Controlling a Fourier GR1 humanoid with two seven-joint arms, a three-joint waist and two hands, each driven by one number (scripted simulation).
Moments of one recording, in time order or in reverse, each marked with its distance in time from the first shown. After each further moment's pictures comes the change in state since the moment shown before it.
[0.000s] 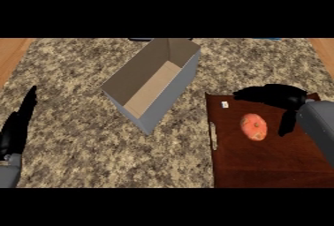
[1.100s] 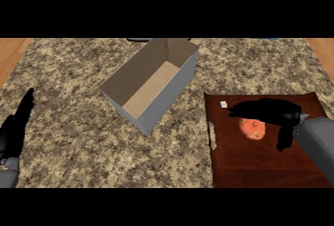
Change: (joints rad) left arm 0.033 -0.040 0.063 -0.050 -0.057 -0.045 0.014; right arm 0.178 -0.019 -0.012 -0.299 0.073 0.079 0.099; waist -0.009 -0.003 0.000
